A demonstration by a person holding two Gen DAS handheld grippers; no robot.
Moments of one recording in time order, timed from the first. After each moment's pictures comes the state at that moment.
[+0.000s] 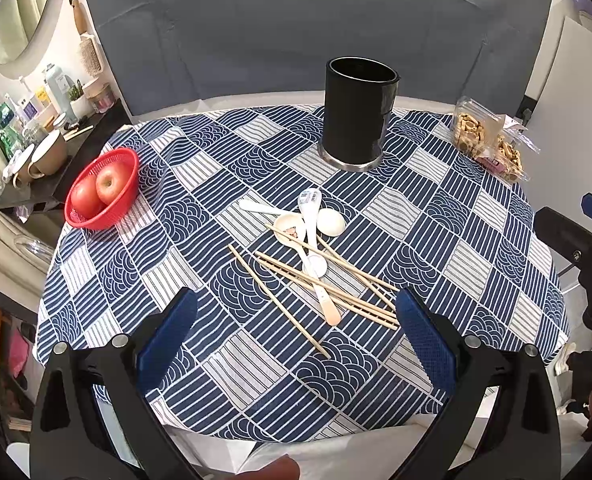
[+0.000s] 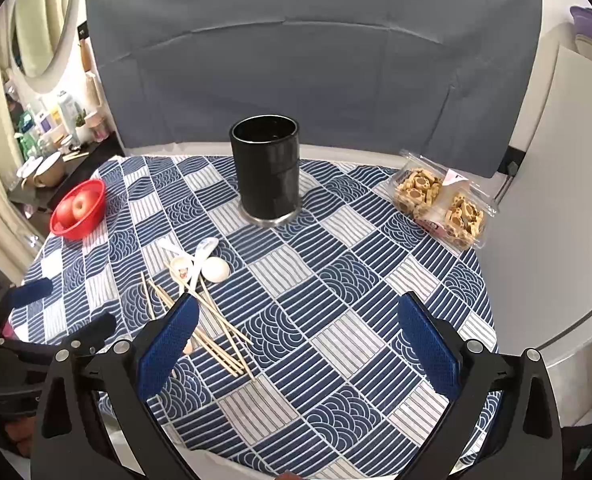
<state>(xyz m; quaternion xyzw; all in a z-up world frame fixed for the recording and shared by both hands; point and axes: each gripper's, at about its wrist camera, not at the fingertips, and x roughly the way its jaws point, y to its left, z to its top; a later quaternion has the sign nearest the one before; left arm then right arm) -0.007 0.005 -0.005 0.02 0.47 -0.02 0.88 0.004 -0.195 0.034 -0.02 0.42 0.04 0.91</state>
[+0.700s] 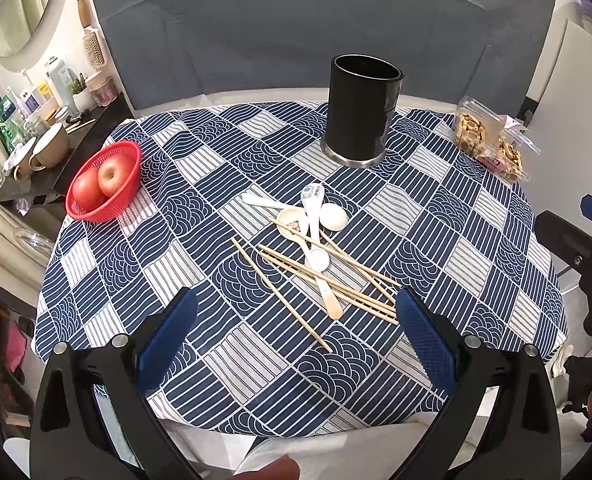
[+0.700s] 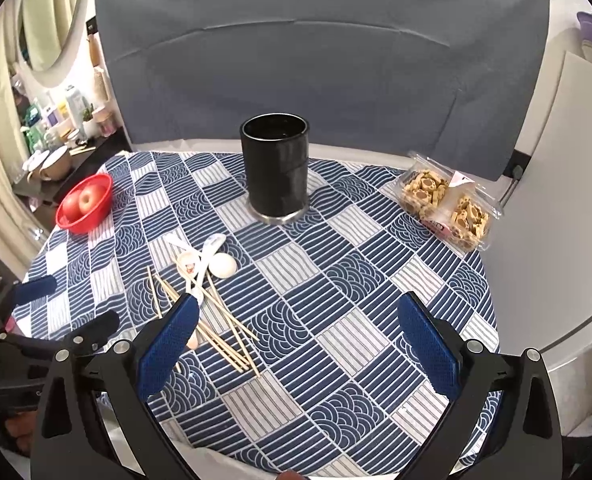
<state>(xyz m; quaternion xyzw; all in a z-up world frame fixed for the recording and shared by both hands) -0.011 0.010 -0.005 0.02 0.48 -0.01 0.88 0.000 -0.190 0.035 -0.03 0.42 0.05 0.90</state>
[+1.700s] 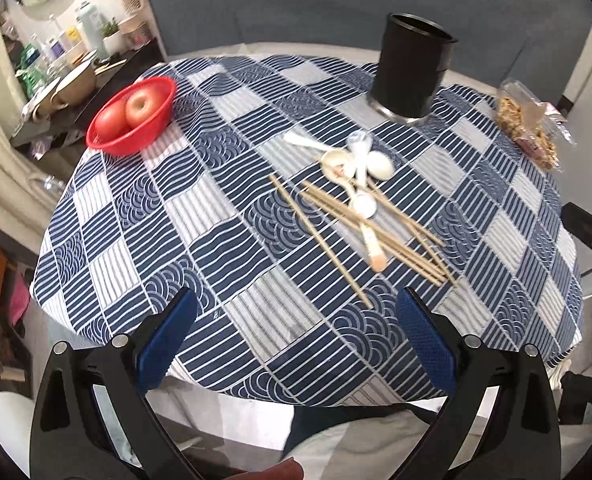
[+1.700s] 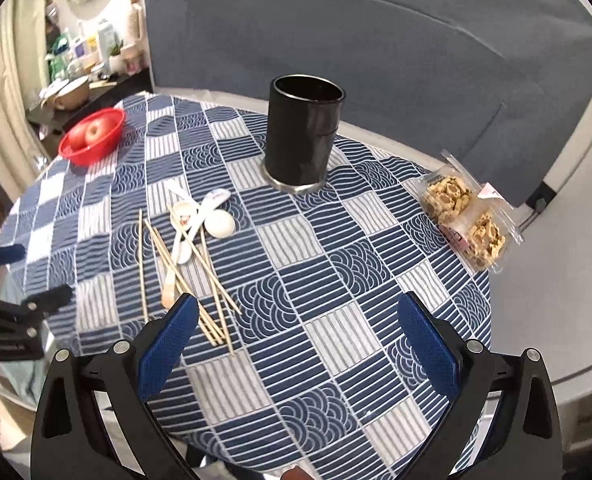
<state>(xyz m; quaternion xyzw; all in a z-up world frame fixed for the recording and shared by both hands) -0.032 0.043 -0.050 -0.01 0.52 0.05 0.85 0.017 -0.183 -0.007 -0.13 0.45 0.11 0.88</state>
